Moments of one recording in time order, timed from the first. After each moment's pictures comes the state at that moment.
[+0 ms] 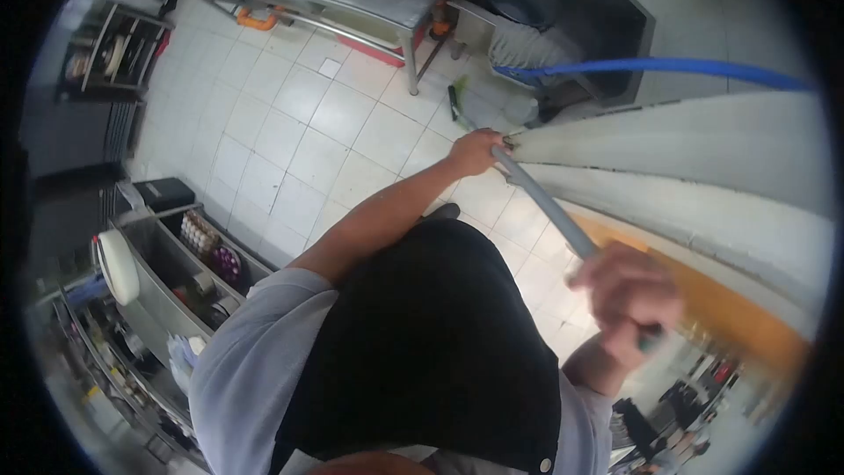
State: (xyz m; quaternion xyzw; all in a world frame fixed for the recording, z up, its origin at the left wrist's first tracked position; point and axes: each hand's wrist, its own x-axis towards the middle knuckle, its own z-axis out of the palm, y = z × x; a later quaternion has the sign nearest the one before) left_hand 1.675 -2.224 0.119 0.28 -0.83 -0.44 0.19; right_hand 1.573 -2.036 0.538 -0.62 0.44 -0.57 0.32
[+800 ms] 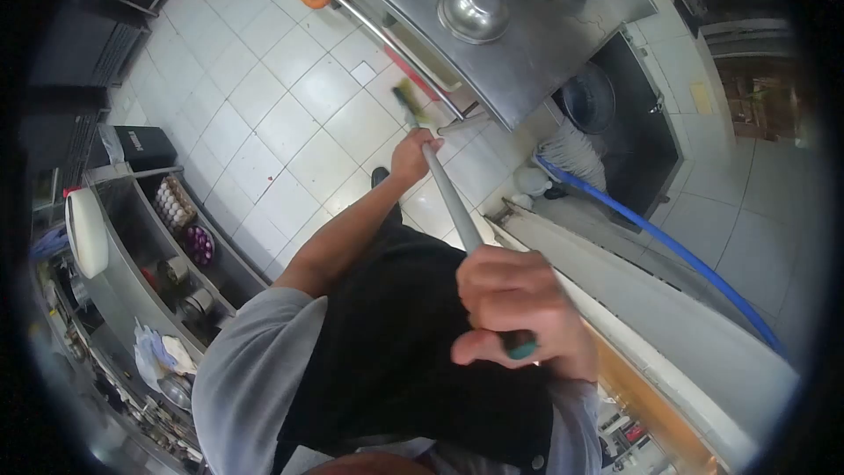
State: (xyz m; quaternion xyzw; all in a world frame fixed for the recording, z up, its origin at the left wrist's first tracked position) left_hand 1.893 -2.465 0.125 0.57 -0.63 -0.44 0.28; right_hand 1.769 -2.364 0.521 -0.74 0.33 -0.36 0.47
